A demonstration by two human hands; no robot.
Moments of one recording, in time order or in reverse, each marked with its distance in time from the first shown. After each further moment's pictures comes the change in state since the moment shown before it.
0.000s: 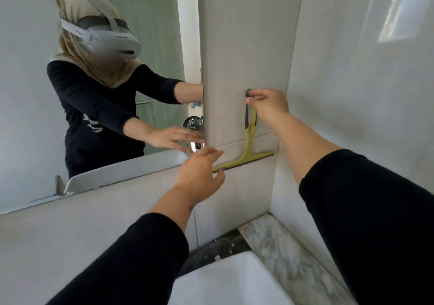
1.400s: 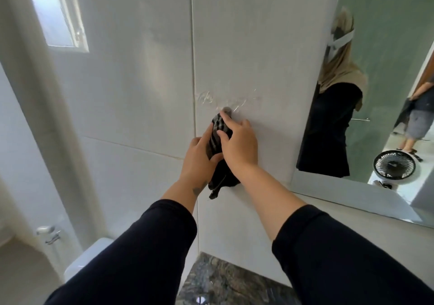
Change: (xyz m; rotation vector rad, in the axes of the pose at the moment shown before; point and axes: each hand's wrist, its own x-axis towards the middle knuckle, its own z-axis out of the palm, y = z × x) left_hand -0.304 -0.253 -0.284 -0.173 0.697 -0.792; right_hand -0.354 -0.269 0.385 0.197 -0.635 -0.629
